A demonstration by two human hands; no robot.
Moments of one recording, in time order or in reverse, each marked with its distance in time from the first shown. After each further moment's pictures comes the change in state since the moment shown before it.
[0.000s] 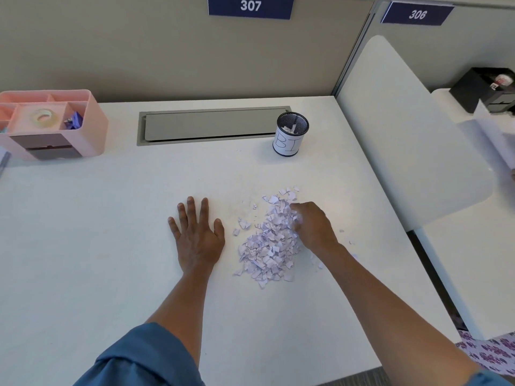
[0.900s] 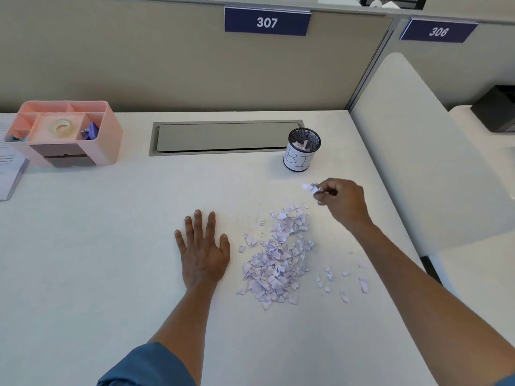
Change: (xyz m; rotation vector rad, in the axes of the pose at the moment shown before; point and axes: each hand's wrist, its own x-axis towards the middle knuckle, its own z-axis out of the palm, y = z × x) left_hand -0.003 0.003 -0.005 -0.020 0.004 -0.002; right_hand 0.072 0.000 -0.074 0.428 0.164 0.003
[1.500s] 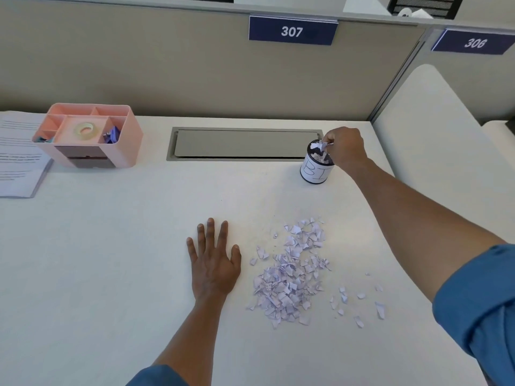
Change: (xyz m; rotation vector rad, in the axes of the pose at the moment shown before) left_hand 0.002 0.001 0.000 0.024 0.003 -0.006; right_hand 0.160 -0.053 0.018 -0.473 0.006 -0.150
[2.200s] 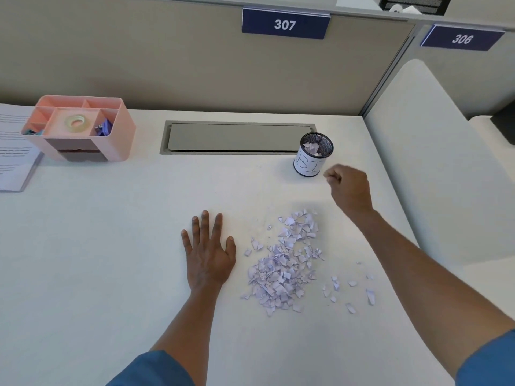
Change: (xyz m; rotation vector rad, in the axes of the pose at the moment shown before) left_hand -0.001 -0.001 -0.001 -0.012 0.009 -0.001; right_hand -0.112 0.038 0.016 0.149 0.091 -0.004
